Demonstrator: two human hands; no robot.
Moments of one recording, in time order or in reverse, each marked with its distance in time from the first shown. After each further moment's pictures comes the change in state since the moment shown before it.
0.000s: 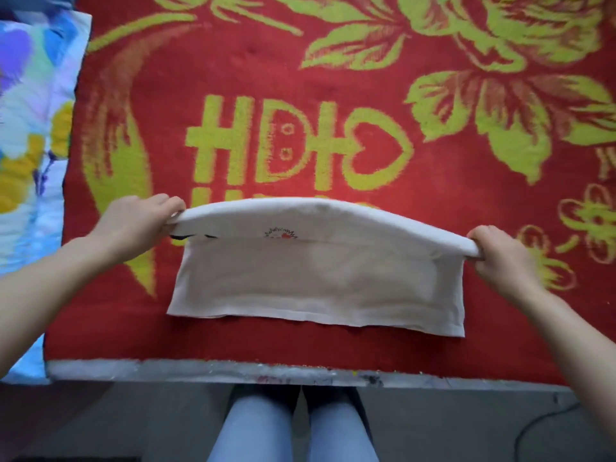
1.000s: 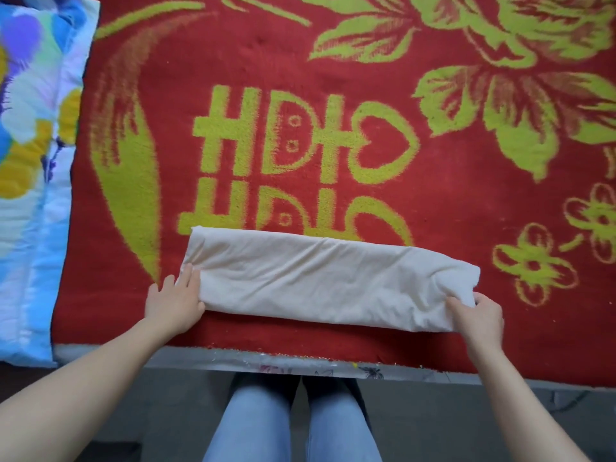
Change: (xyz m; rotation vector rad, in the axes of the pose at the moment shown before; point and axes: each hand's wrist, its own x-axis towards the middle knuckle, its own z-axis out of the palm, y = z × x) left_hand -0.089 0.083 0.095 0.063 -0.716 -0.471; right_hand -0.078 -0.042 0.054 0.595 -0.012 0.852
